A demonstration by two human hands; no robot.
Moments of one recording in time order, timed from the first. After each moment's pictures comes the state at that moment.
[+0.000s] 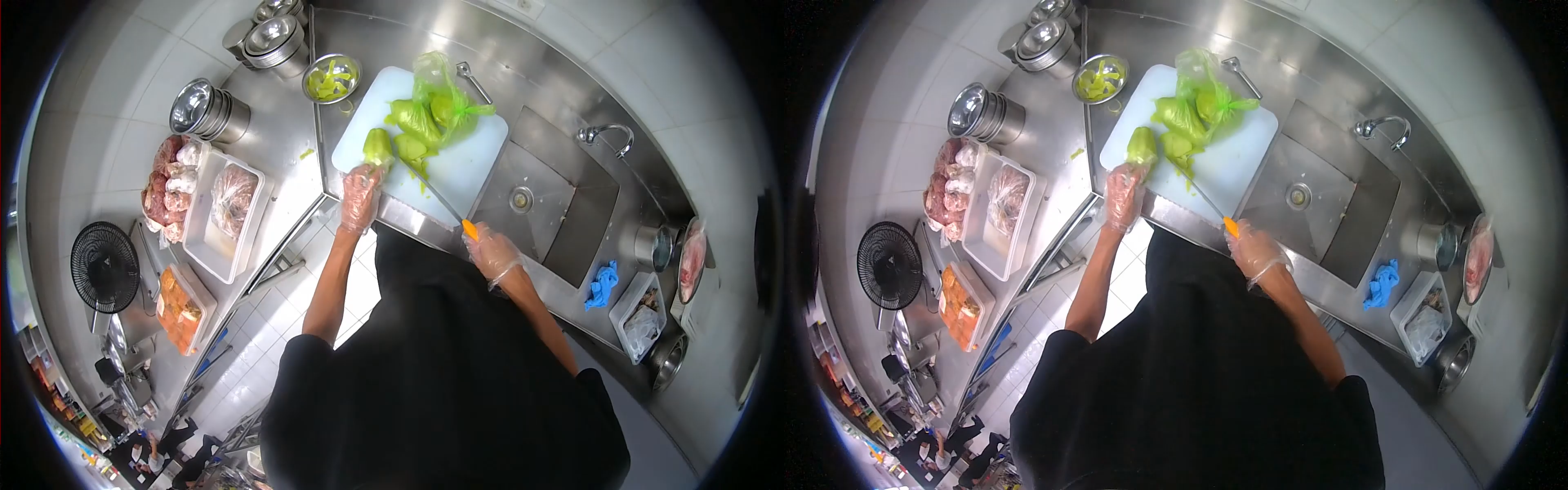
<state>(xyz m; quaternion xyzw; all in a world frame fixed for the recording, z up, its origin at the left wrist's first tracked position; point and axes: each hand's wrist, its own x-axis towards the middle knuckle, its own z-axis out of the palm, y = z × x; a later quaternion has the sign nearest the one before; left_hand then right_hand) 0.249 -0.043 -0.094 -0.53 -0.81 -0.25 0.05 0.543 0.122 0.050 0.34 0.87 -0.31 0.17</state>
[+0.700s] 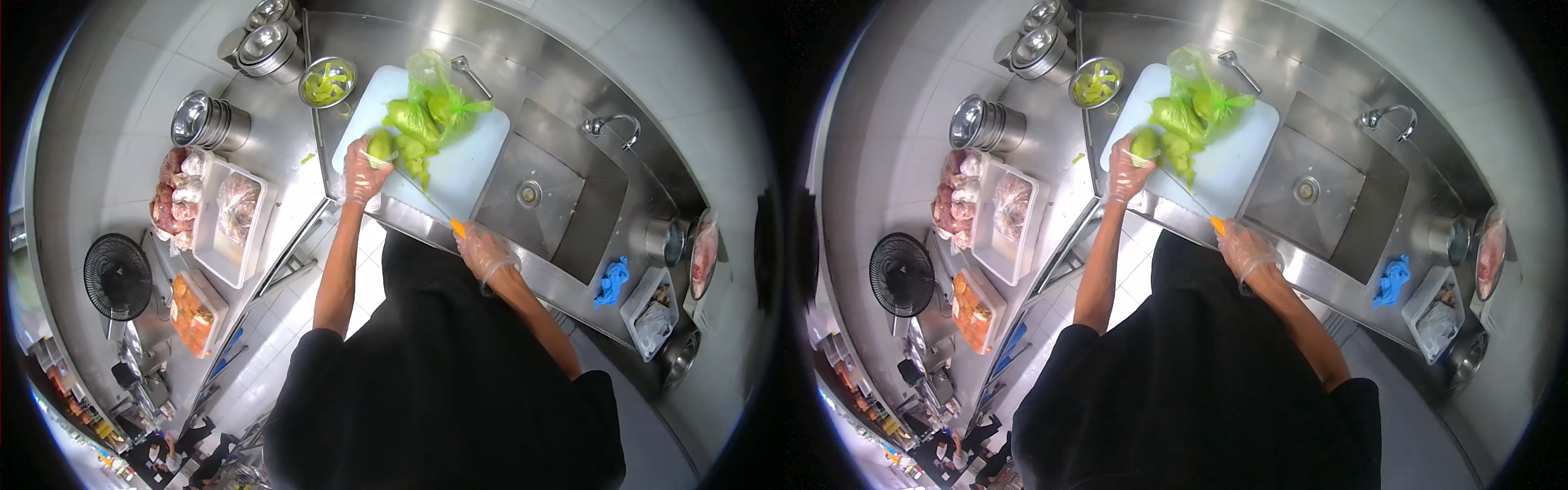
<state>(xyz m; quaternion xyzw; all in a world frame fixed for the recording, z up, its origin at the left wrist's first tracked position) 0.219 0.019 -0.082 -0.39 -0.83 -0.38 -0.07 0.530 0.114 0.038 0.33 0.87 -0.33 0.18</state>
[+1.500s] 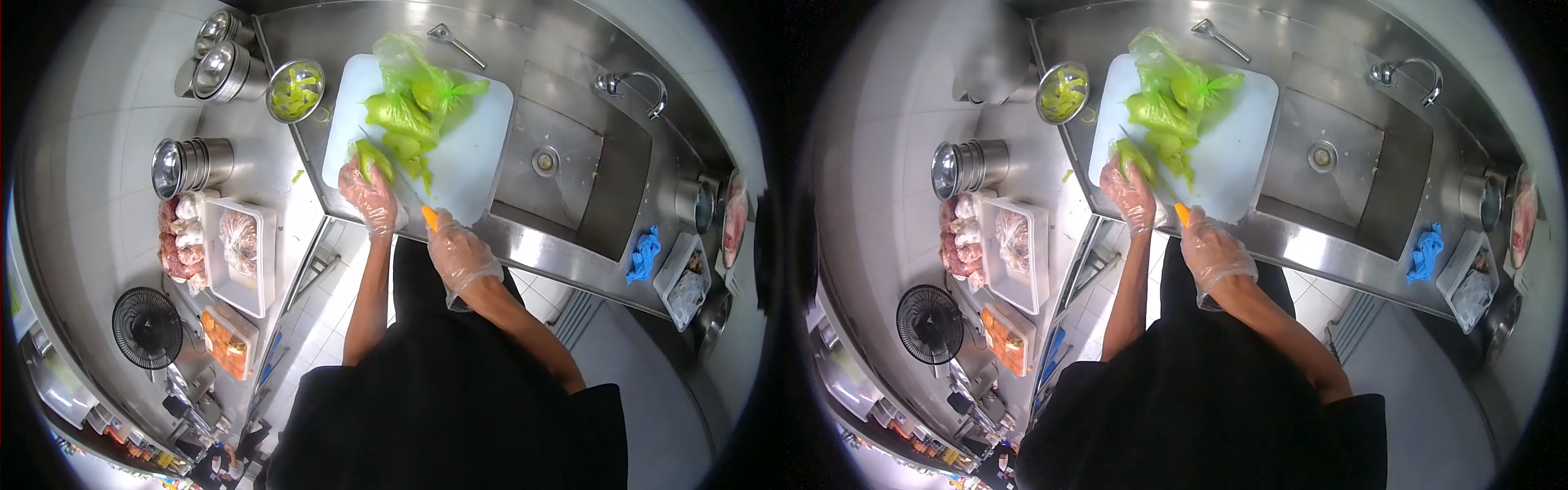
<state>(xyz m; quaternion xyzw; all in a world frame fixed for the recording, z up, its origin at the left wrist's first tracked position) 0.272 0.035 -0.084 -0.28 -0.89 -0.36 0.01 0.449 0.093 0.061 0.40 0.81 -0.40 0.15</state>
